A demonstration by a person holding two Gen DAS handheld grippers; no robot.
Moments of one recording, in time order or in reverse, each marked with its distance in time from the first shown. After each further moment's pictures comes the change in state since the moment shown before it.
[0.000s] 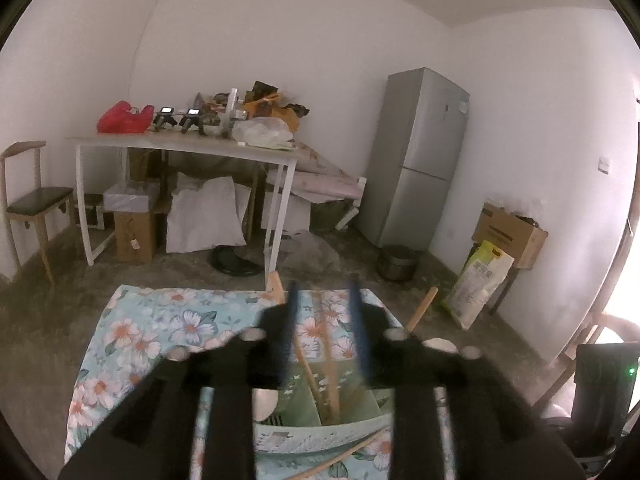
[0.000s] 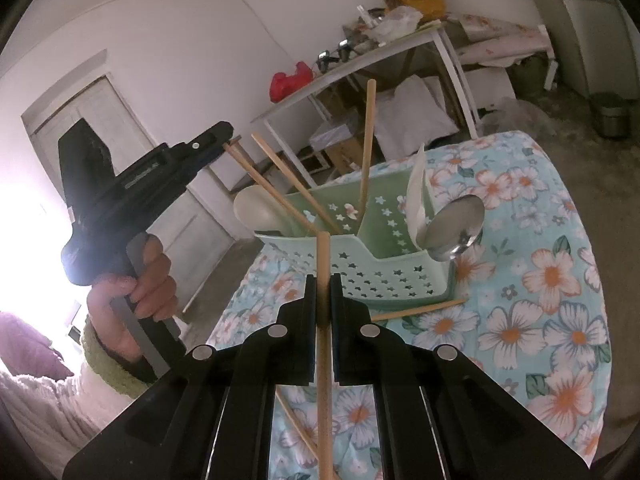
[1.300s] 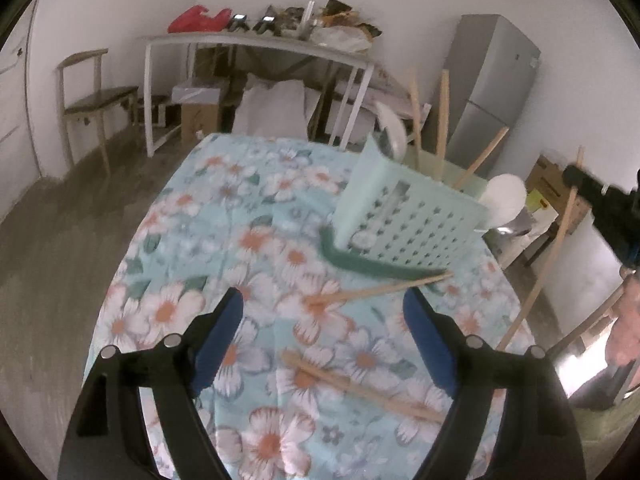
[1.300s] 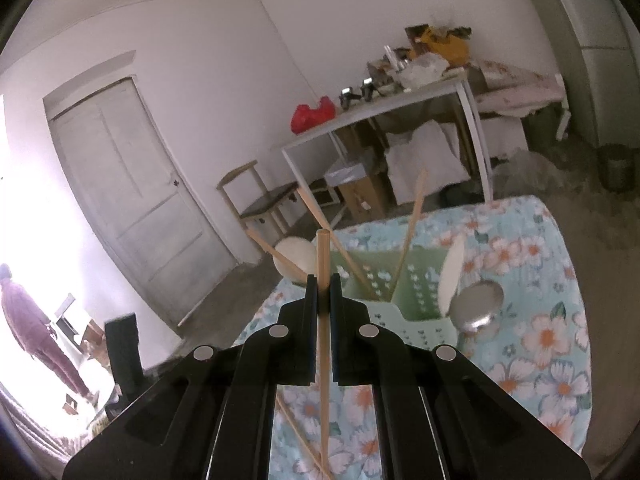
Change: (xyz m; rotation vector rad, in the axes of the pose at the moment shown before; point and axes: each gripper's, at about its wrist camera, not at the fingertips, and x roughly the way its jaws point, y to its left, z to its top) left arm -0.084 0.055 -0.136 -0.152 0.313 0.198; right arm -0.022 0.038 0.030 -0.118 -0.129 0.010
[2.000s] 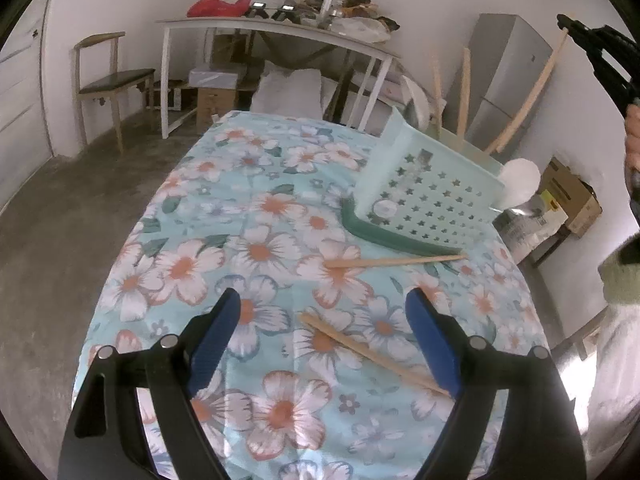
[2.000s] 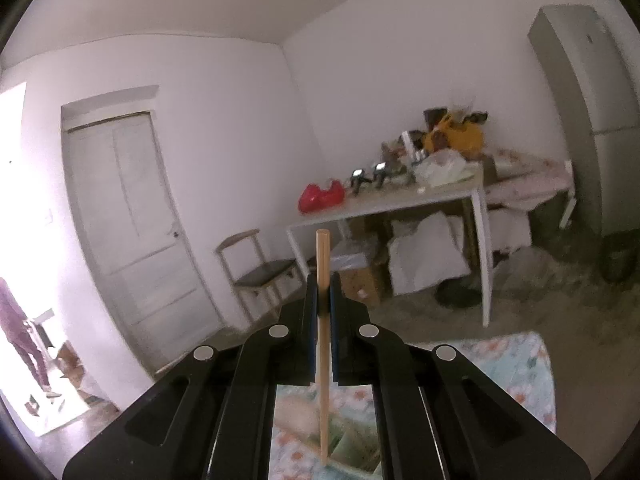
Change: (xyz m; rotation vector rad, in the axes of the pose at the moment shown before) left arm -0.004 0.011 -0.021 -0.044 0.026 0.035; right arm 0.006 0.018 0.115 -0.132 -0.261 -0.025
